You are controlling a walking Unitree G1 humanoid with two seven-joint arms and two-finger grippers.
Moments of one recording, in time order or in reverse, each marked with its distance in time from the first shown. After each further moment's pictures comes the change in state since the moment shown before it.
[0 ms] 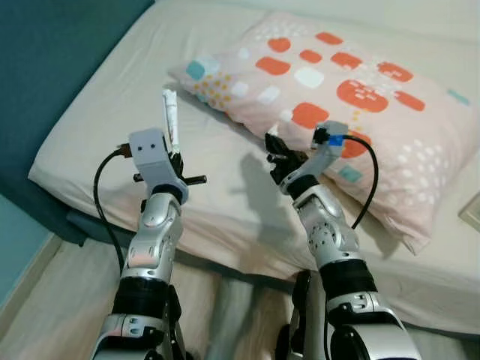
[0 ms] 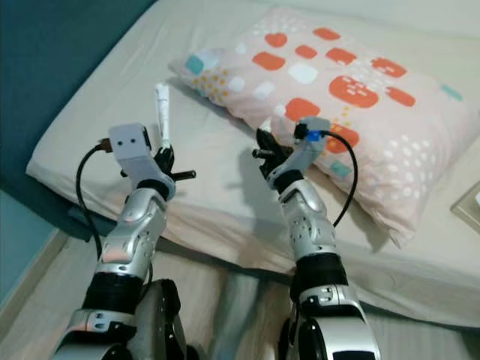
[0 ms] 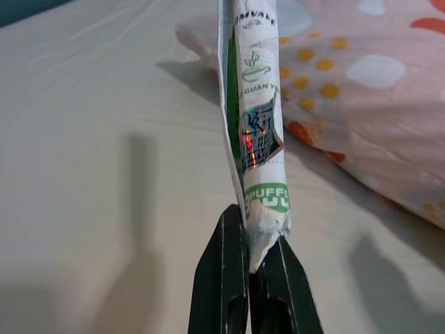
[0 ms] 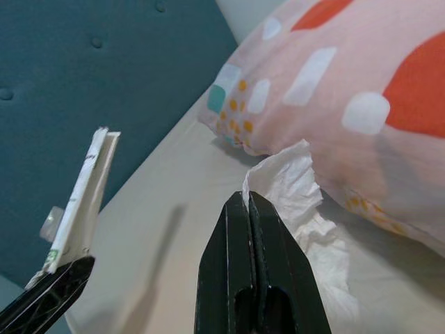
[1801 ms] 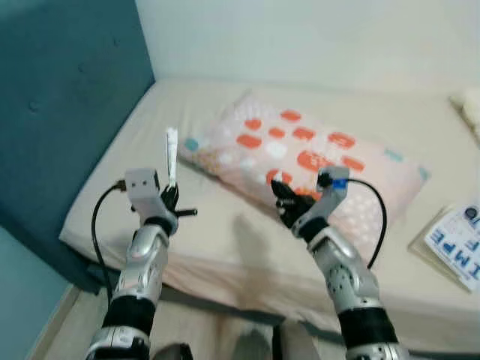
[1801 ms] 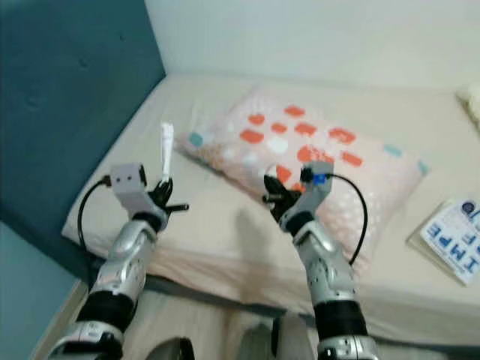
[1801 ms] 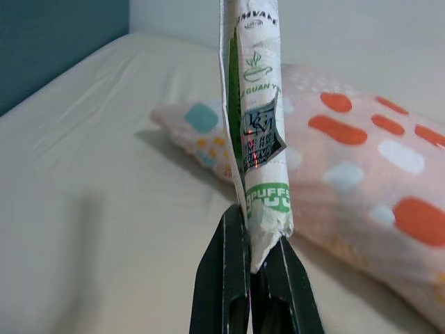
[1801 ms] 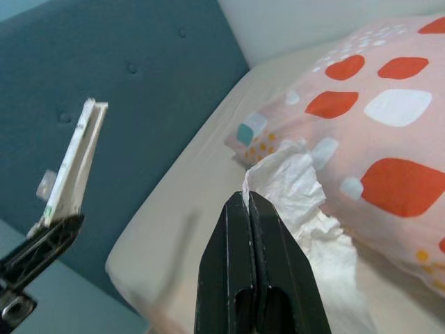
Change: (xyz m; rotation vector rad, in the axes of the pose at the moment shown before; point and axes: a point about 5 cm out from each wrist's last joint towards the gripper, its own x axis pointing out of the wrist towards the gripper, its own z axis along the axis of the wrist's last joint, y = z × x) left arm -0.030 0.055 -0.070 -0.008 0.136 -0.041; right arm -0.064 -0.029 -0.047 0.002 0.211 -0.072
